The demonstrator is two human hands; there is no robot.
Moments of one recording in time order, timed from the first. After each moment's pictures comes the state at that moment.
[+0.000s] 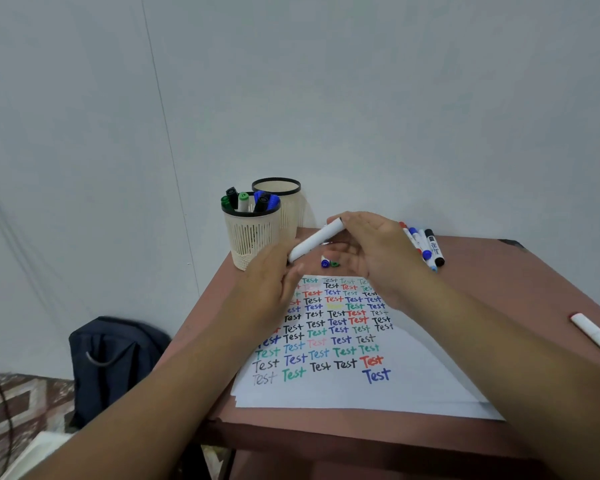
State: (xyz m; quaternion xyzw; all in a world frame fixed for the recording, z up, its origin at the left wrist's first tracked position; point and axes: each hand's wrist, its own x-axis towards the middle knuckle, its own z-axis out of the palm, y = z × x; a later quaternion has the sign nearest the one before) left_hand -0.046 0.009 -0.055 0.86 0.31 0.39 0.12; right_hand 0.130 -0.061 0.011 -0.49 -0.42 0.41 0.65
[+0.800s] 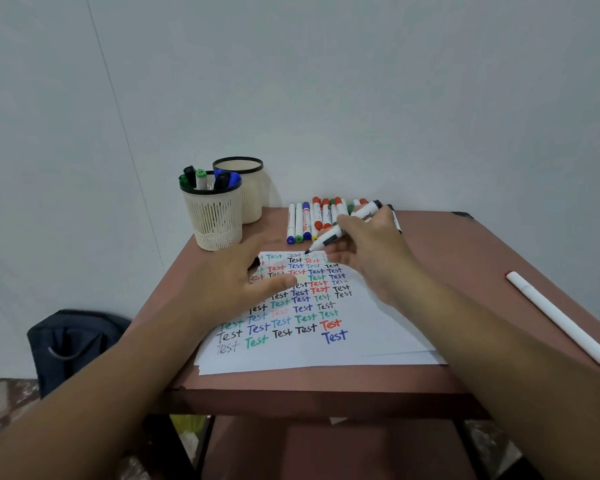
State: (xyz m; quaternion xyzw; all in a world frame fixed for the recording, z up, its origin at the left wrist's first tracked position) left_hand -0.058 -0.015 -0.034 0.90 0.32 0.25 0.13; right_hand 0.148 -0.106 -0.002 -0.56 -0.34 0.34 0.67
